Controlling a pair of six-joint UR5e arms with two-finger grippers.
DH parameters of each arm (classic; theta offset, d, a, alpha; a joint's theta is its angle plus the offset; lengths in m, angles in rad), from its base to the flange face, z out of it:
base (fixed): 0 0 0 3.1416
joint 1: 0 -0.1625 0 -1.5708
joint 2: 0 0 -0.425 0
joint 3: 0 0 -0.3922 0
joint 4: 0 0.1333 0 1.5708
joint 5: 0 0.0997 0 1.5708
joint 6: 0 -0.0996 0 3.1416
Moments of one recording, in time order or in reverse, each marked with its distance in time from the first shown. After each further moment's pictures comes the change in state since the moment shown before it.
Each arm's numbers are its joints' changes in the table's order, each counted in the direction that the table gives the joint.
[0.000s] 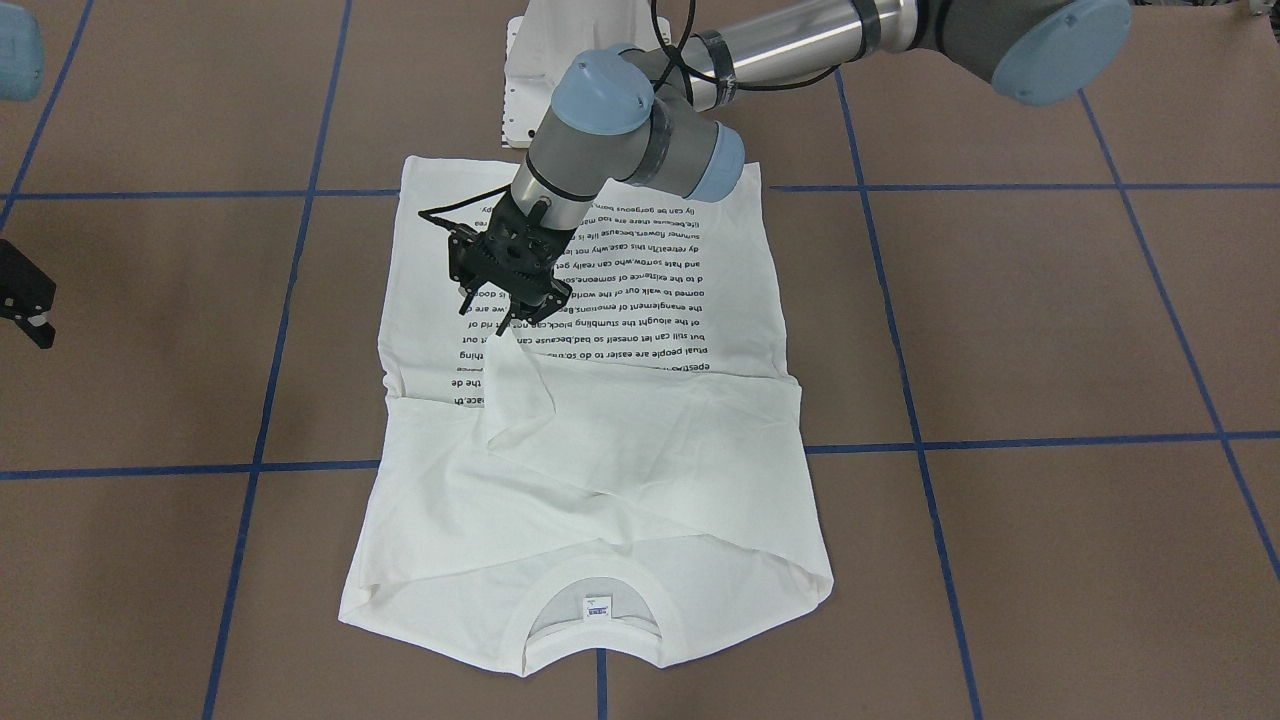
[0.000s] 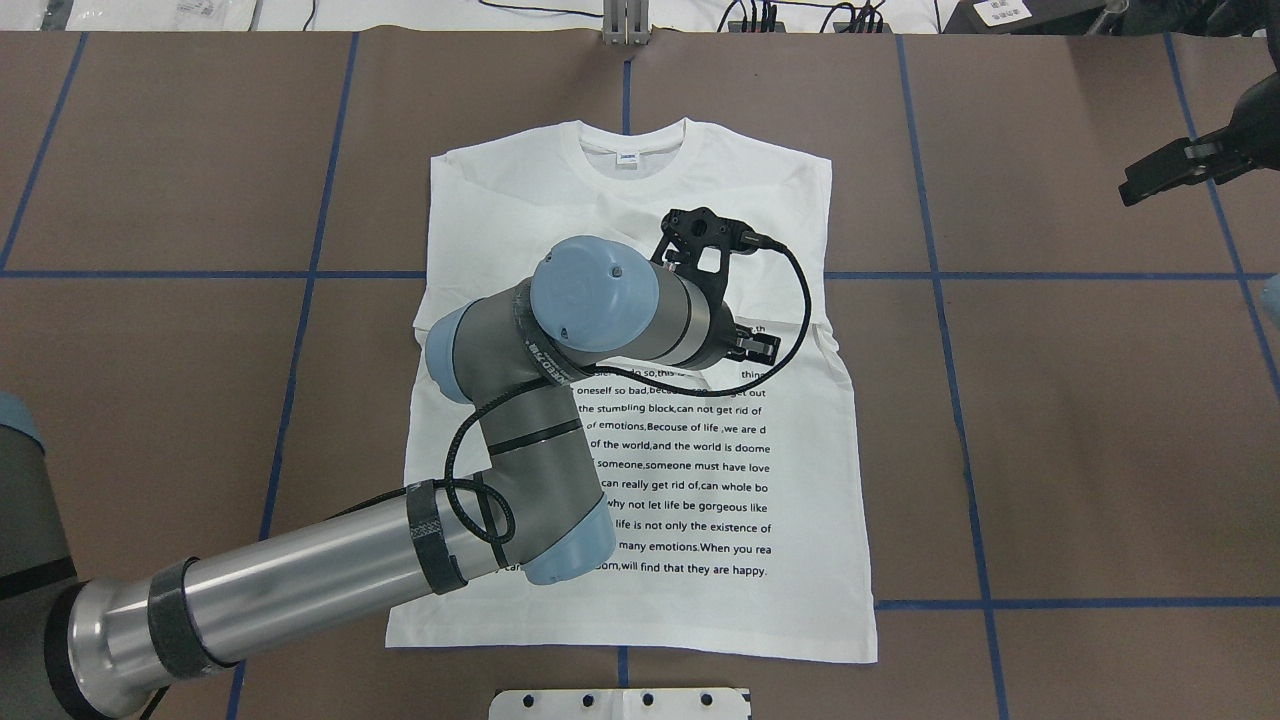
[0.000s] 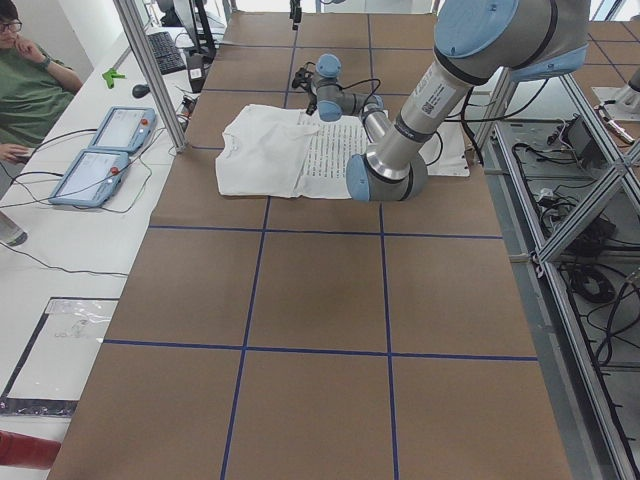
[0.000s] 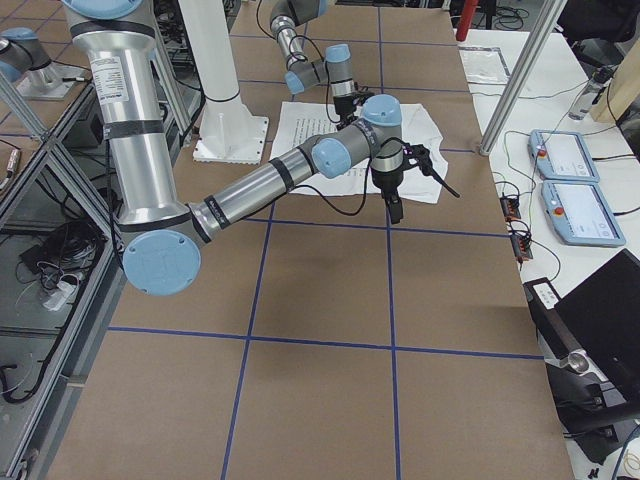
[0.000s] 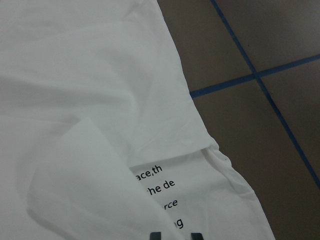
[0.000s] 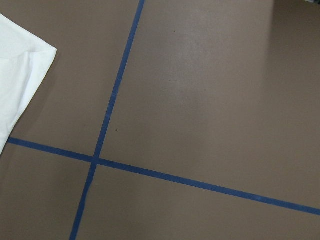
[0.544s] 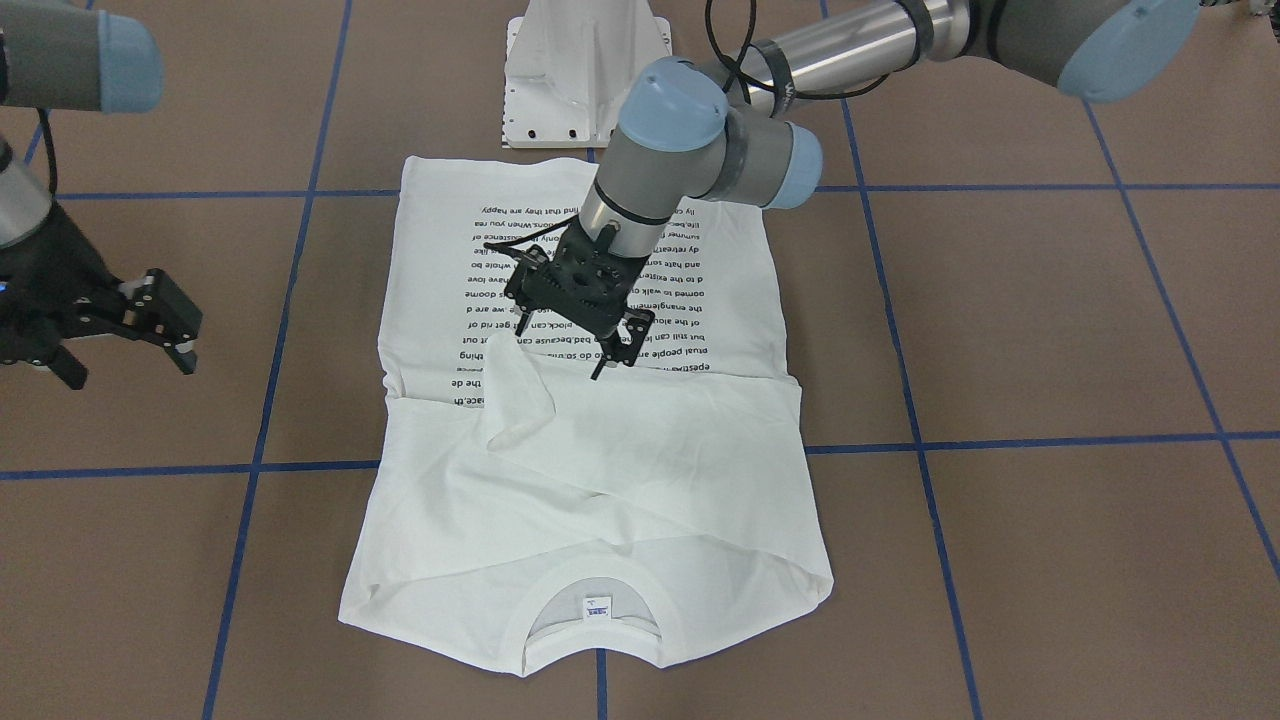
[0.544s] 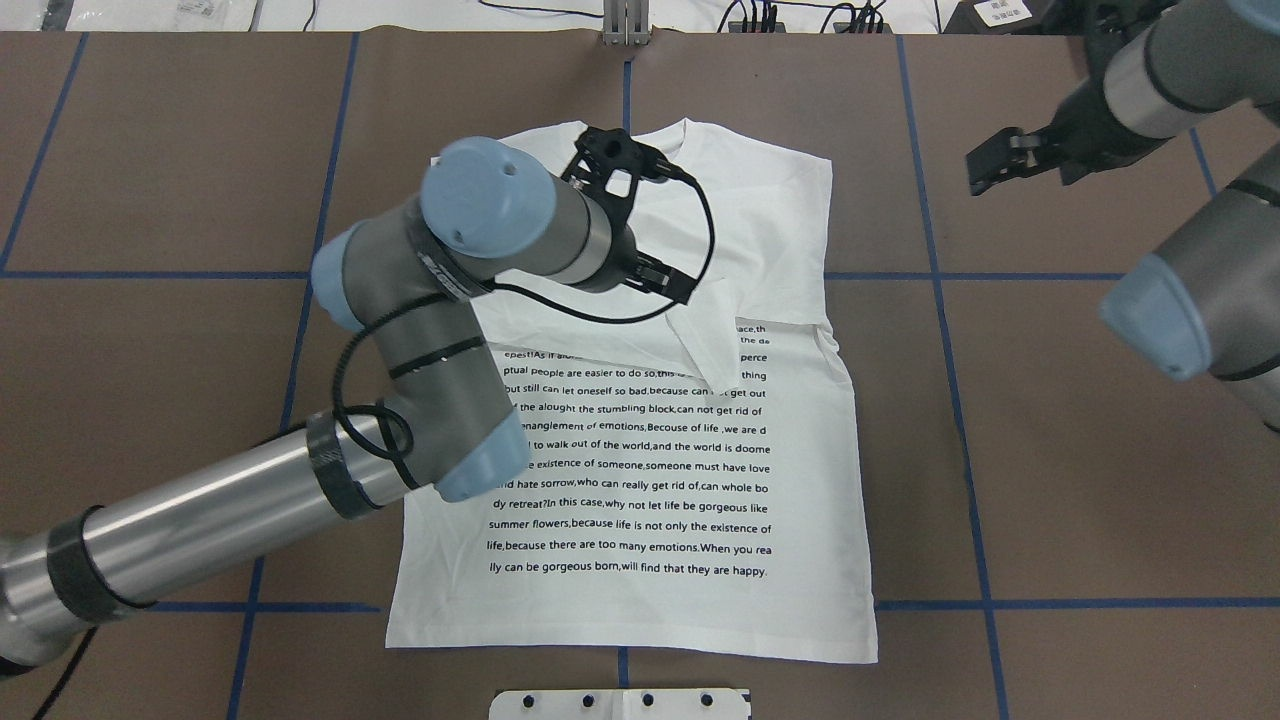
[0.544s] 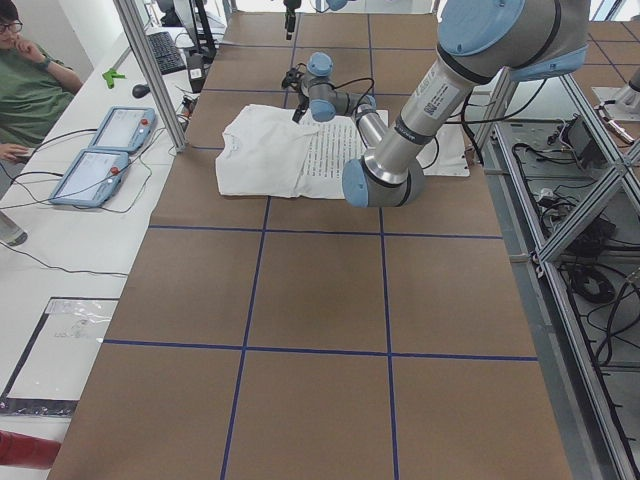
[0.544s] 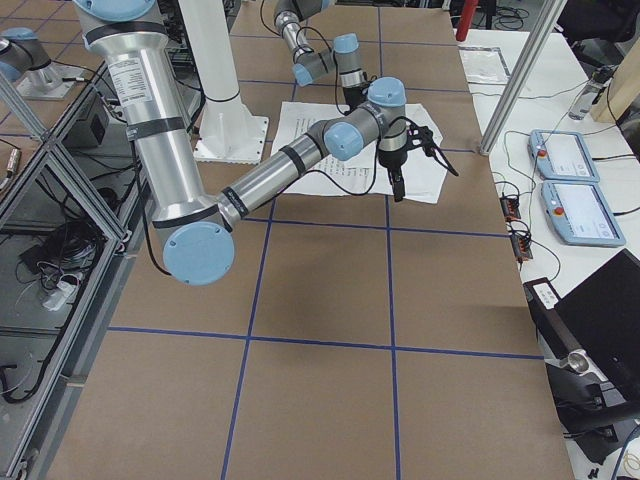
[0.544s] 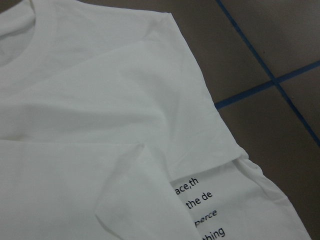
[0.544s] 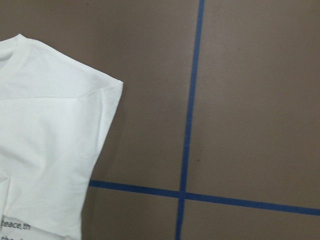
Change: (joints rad) left arm 0.165 0.127 -0.134 0.137 -0.080 -0.233; right arm 0.207 0.196 -0.053 -0.006 -0.122 -0.322
